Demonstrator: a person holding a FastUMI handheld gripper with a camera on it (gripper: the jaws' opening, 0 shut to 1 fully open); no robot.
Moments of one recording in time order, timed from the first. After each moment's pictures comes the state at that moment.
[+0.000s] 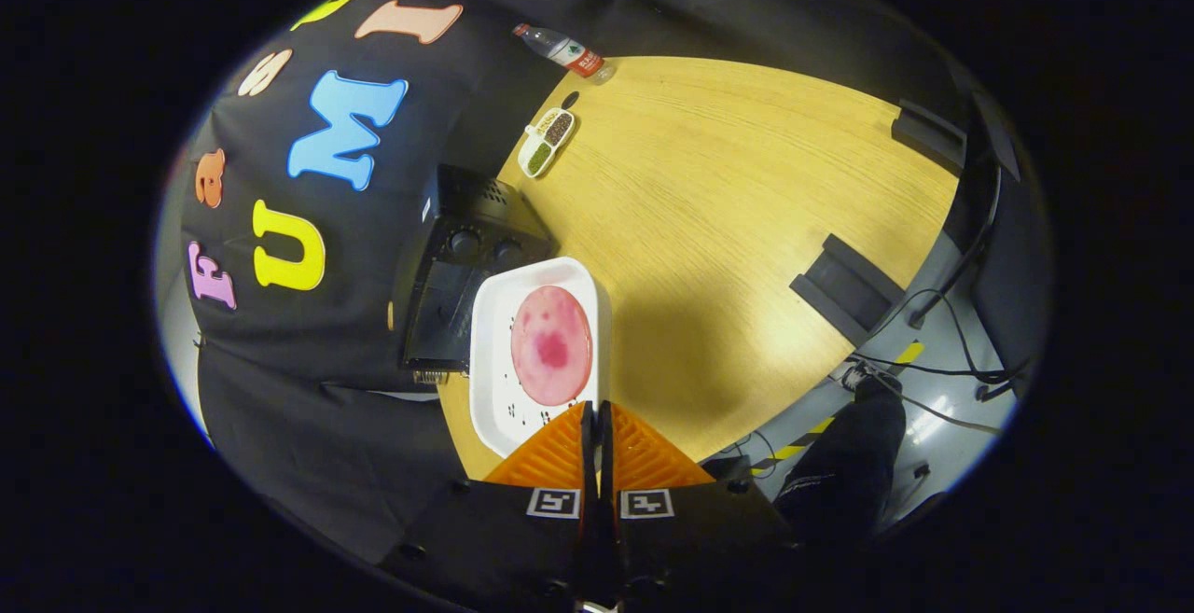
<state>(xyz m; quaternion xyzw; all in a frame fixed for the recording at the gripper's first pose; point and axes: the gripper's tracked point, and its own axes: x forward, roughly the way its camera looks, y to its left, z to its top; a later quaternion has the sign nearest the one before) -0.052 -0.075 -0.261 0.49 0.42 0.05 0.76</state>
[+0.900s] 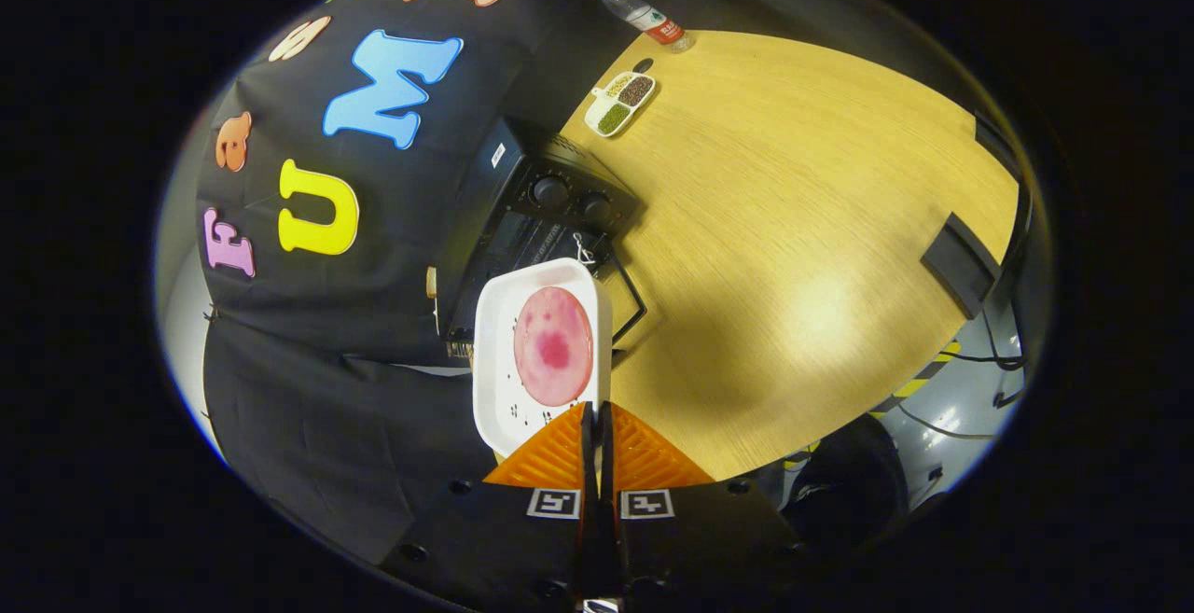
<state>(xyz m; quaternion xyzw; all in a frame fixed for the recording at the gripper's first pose) -0.008 0.021 -0.229 0.48 0.44 0.11 0.75</state>
